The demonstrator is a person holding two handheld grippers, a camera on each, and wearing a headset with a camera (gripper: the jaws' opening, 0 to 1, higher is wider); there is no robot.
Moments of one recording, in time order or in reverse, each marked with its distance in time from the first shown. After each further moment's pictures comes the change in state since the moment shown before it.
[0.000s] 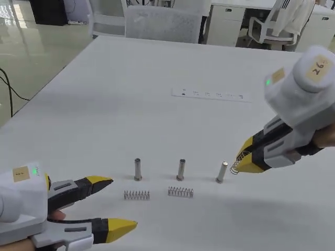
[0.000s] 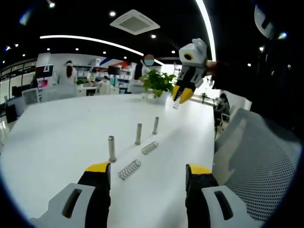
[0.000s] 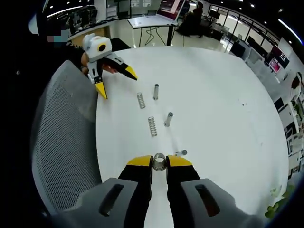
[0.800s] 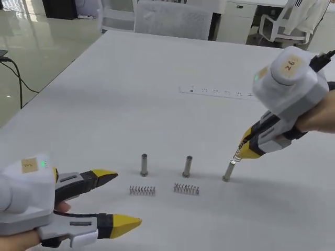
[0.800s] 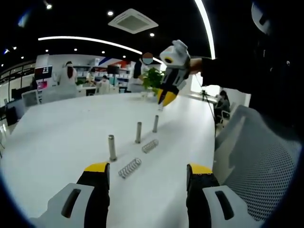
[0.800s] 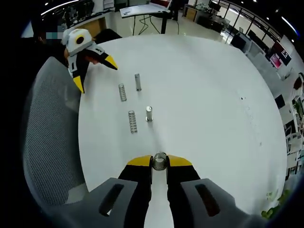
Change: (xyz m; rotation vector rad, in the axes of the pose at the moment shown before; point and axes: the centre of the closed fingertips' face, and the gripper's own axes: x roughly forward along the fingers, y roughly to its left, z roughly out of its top) left arm -0.002 0.001 -0.004 0.022 0.016 0.002; right arm 0.035 -0.040 -0.005 0.001 0.090 0.000
